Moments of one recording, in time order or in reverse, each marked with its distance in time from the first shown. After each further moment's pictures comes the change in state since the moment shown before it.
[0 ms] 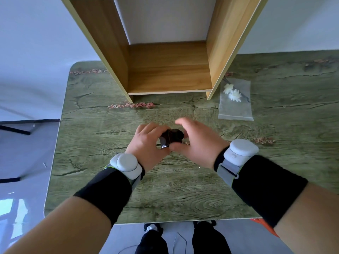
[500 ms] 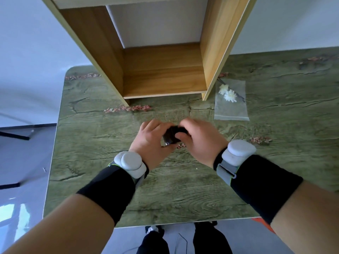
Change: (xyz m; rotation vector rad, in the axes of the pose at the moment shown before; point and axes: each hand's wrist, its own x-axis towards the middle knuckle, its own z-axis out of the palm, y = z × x) left_hand 0.018 0.017 0.000 -0.008 -0.003 0.051; right_hand 0.001 0.019 -0.001 -0.051 0.178 -0.121
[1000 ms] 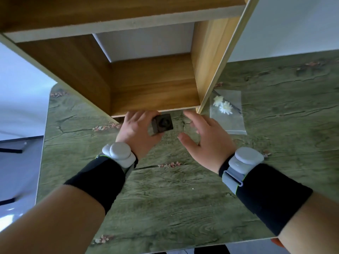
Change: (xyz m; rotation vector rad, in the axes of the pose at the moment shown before) left_hand 0.081 -0.016 -0.015 0.102 0.070 -0.032; right_hand 0.019 0.039 -0.024 0.064 0.120 0.207
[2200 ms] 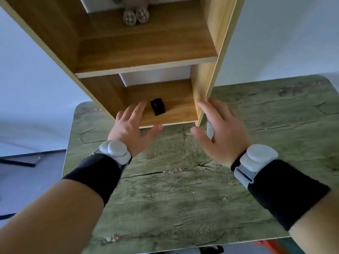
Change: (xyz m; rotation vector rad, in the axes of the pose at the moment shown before) left_hand -0.002 0.024 -0.086 0.094 0.001 -0.114; right_hand -0.009 -0.035 -0.078 -0.217 0.200 -0.118
